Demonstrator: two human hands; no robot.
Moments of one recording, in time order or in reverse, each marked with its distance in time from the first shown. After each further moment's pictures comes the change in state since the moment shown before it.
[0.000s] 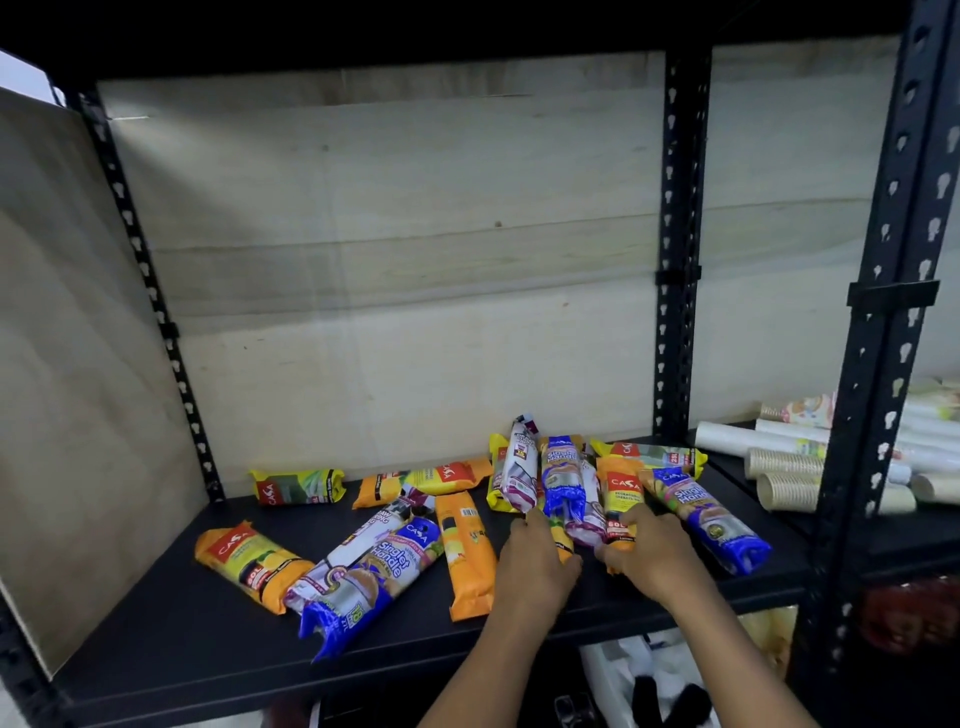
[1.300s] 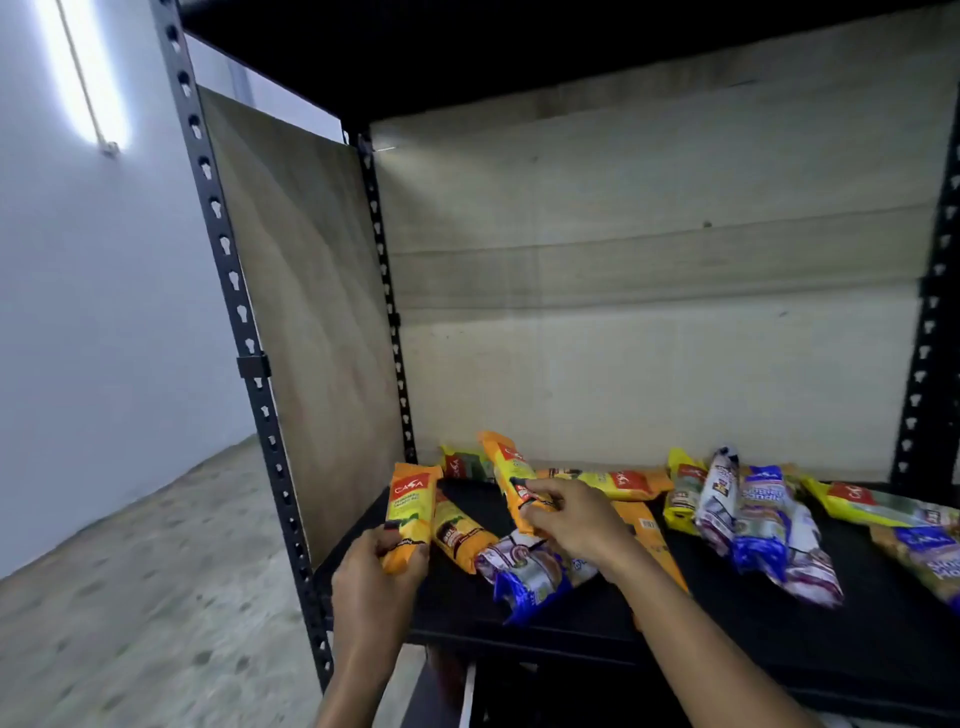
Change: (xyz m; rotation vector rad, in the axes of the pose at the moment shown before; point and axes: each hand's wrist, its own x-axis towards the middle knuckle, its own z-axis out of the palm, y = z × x) left_hand -0.129 -0.210 -0.215 -0.153 0.768 -0.410; right_hand -0.050 -0.229 0.111 0.286 -0.317 -0.664
